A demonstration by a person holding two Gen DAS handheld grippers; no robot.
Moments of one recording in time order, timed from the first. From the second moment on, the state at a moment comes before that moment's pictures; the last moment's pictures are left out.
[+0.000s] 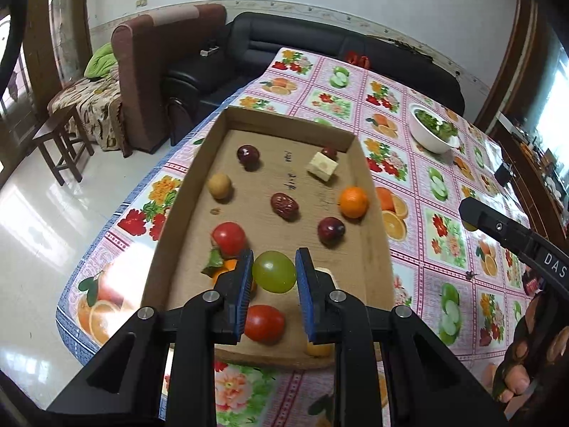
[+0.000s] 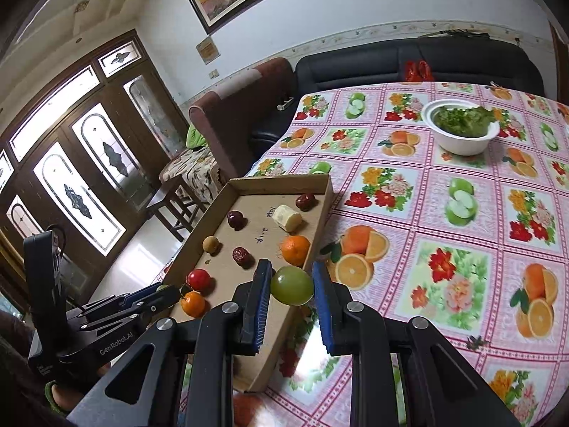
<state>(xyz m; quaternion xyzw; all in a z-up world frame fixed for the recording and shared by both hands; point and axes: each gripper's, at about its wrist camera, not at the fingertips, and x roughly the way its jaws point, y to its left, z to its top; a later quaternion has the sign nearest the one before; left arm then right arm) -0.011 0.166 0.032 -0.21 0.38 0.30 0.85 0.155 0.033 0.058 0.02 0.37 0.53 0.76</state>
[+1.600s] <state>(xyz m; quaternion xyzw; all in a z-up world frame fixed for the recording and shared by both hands) 0.059 0.233 0.003 -0.20 0.44 0.31 0.82 0.173 0.179 0.012 -0.07 0.43 0.56 0.71</state>
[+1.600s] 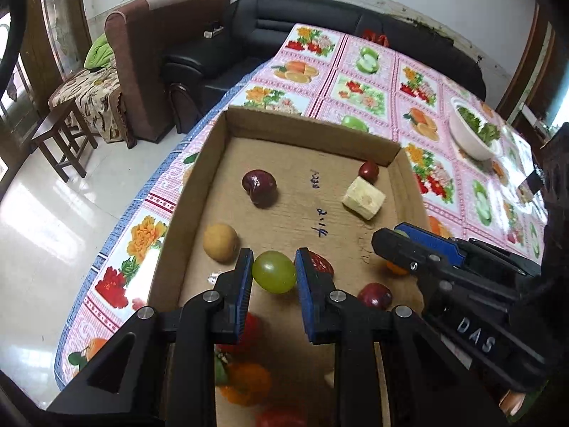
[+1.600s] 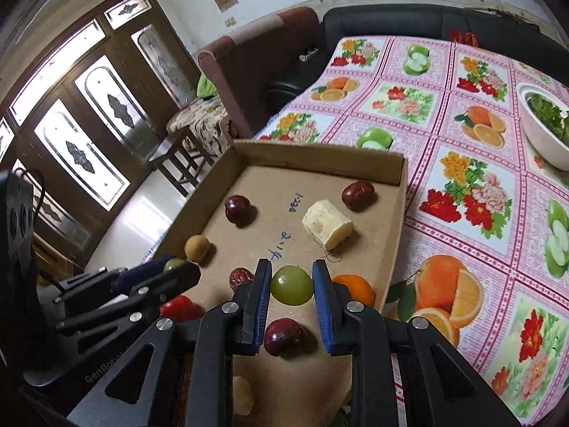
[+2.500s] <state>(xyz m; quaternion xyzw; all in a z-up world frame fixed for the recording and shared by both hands) 0.063 0.245 -0.019 -0.24 0.46 0.31 0.80 0.171 0.213 -0.005 -0.12 0.43 0.56 0.70</state>
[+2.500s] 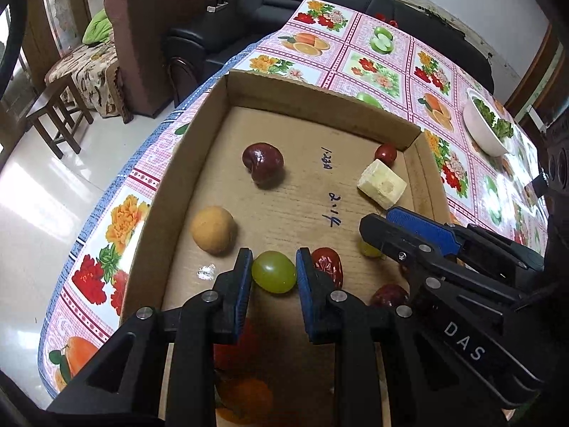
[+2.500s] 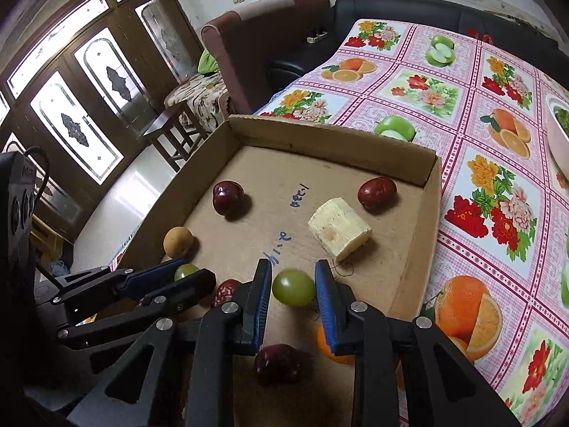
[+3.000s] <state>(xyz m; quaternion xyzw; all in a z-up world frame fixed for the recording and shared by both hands) 0.018 0.202 0.012 -0.23 0.43 0.31 0.82 0.162 0.187 0.013 -0.12 0.40 0.58 0.70</state>
